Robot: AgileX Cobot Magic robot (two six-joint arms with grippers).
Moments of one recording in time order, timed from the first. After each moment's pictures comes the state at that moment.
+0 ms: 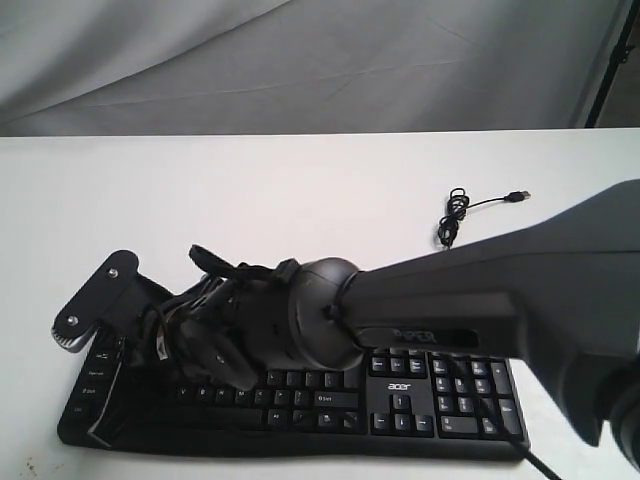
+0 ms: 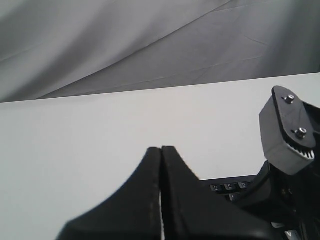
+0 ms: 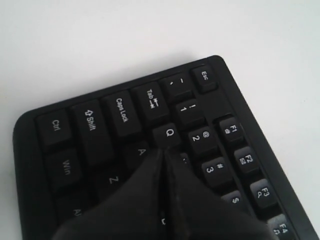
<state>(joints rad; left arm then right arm) -0.18 0.00 0.00 0.04 0.26 -0.02 1.04 2.18 -1.39 0.05 0.12 -0.19</state>
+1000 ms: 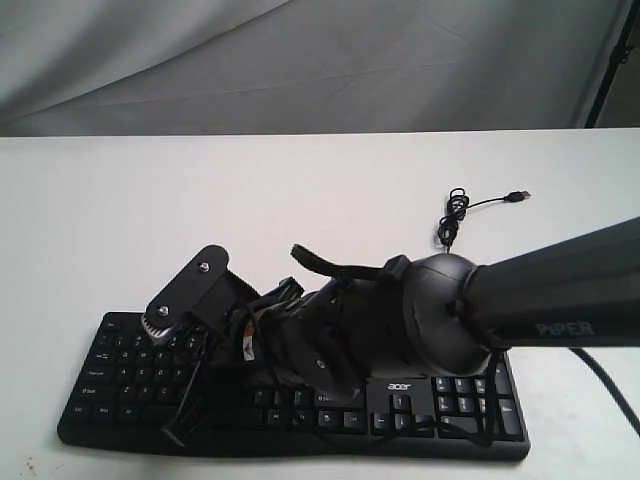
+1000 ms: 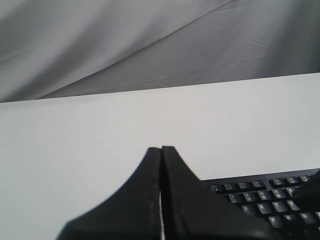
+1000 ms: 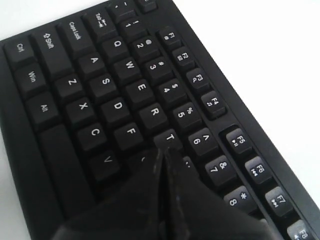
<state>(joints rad) -0.18 0.00 0.00 0.04 0.26 -0.02 0.97 2.00 -1.09 0.13 0.02 -0.20</state>
